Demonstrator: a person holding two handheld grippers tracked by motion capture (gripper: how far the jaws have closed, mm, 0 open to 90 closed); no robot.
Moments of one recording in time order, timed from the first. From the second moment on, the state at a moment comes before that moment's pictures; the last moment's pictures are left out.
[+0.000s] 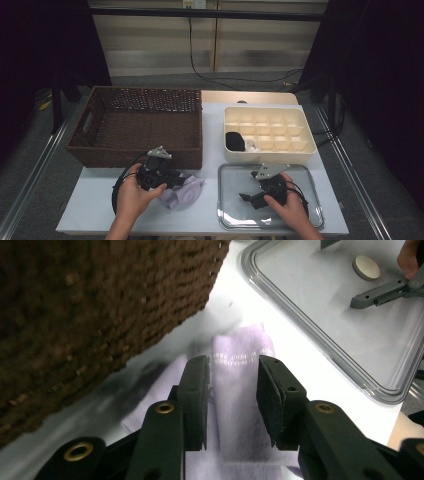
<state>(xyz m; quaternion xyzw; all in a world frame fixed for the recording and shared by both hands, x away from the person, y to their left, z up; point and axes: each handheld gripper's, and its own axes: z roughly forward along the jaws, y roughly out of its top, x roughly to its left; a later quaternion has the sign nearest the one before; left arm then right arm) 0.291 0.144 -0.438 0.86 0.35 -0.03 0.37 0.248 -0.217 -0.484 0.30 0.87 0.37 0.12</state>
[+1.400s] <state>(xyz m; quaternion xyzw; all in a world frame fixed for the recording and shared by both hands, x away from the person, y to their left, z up) 0.276 0.132 -0.450 0.87 0.34 -0.04 0.34 0.249 -0.215 -0.484 0.30 0.87 0.37 0.12</state>
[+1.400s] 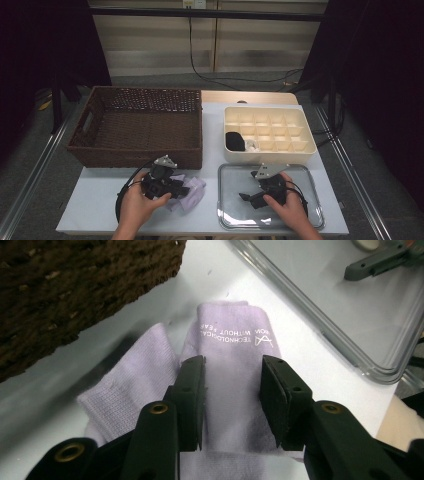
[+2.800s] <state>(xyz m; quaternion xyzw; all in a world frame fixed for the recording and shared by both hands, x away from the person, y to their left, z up) 0.280 0.099 -0.443 0.90 0.27 -0.02 0.36 0.240 -0.197 -0.475 0.26 0.89 0.36 0.11</state>
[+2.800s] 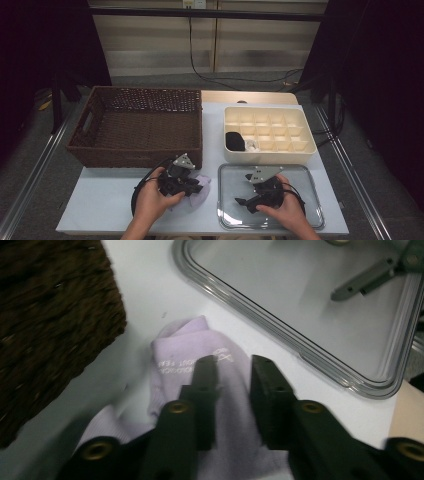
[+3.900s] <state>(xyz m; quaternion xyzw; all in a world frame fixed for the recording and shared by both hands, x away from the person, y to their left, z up) 0.276 0.165 -0.444 0.87 0.35 0.07 0.35 0.245 -0.066 -0.450 0.11 0.91 0.40 0.04</state>
